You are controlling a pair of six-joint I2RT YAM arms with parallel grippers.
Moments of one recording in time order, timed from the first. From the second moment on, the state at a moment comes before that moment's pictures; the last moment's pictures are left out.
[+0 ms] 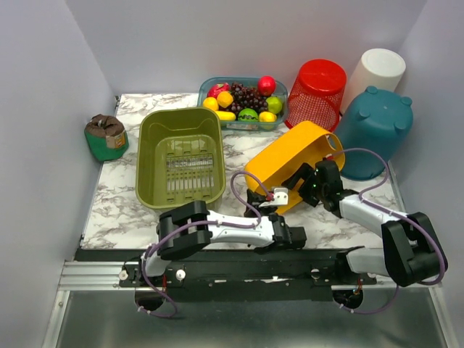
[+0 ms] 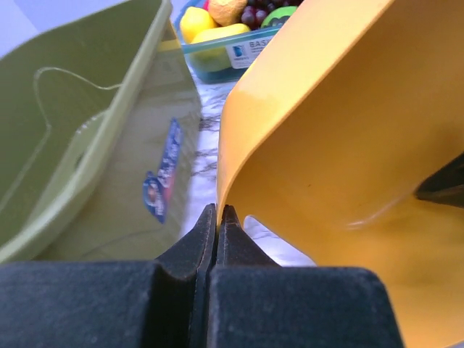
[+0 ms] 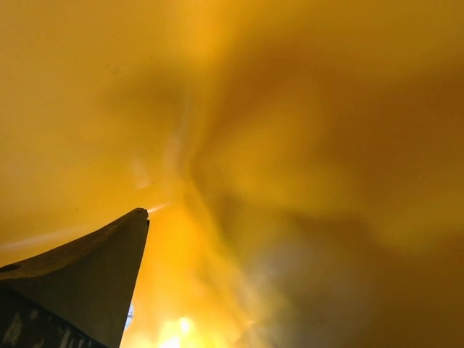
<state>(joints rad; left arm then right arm) -1.42 2.01 1.43 -1.14 -1.54 -1.43 0.29 1.29 0.47 0.06 -0.10 0.86</state>
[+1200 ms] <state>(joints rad) -1.36 1.61 1.02 -0.30 -1.27 -0.74 0.30 1.11 0.42 -0.02 -0.04 0.88</state>
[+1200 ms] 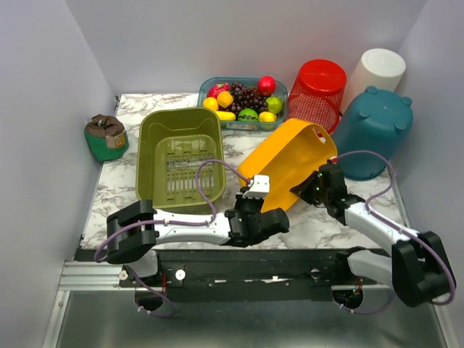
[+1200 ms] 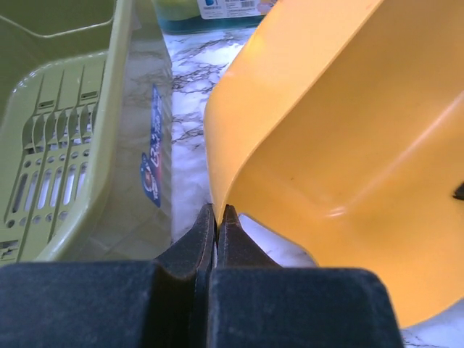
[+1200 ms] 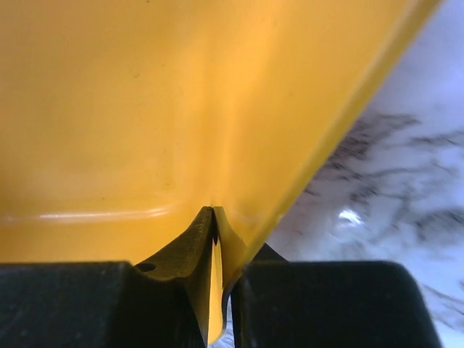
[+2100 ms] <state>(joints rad) -1.41 1.70 1.18 -0.67 -1.39 -0.88 0.31 1.34 0.42 0.23 -0.18 0.93</state>
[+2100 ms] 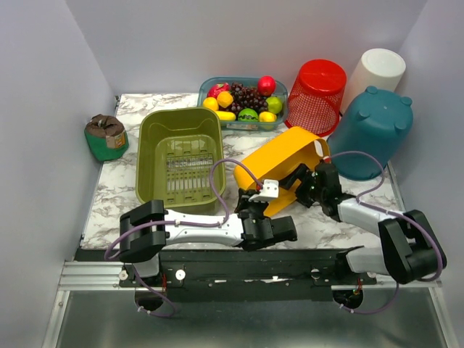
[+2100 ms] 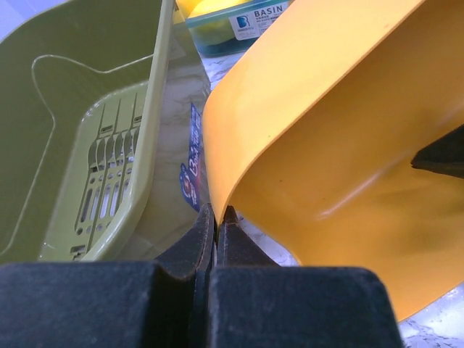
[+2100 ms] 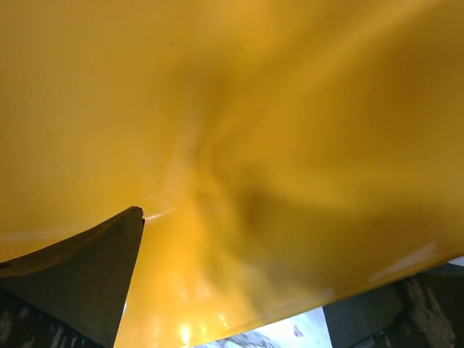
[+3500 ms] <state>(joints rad) -1.45 1.56 1.03 -0.38 -1.11 -0.63 0.30 0.99 0.40 -0.31 0.17 0.92</state>
